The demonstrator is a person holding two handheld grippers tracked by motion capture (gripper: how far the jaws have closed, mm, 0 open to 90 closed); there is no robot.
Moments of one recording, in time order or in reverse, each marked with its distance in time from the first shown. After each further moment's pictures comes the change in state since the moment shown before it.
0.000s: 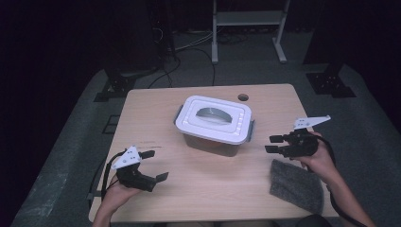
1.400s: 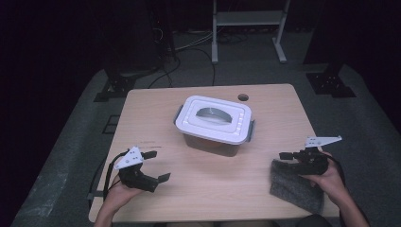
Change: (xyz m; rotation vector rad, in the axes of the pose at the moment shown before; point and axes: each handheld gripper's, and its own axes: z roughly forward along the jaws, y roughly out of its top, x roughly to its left) left arm -0.003 0.001 0.005 0.008 -0.010 0.003; right arm 0.001 -0.063 -0.014 -0.009 -0.009 0.103
